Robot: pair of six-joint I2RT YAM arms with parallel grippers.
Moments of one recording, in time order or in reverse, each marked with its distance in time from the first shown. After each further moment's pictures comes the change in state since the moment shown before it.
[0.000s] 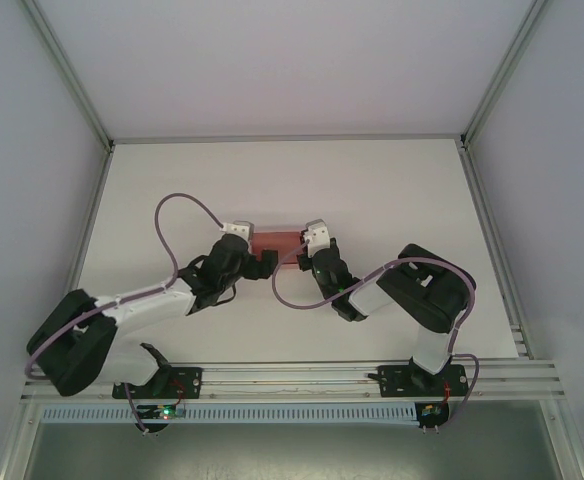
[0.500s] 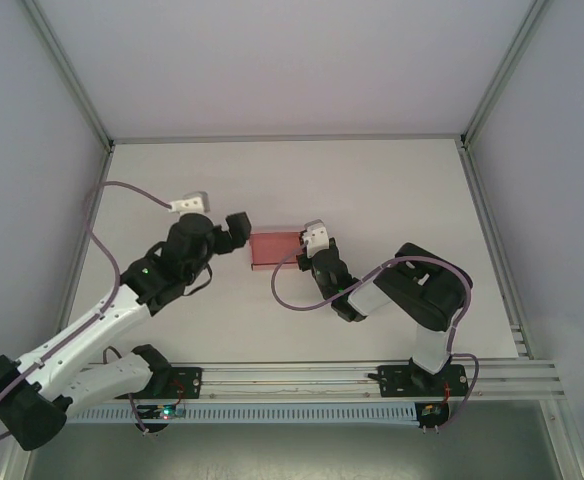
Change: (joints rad) left arm 0.069 -0.323 0.280 -0.455 -0.153 -0.225; right arm 0.000 0.024 0.000 0.039 -0.008 -0.024
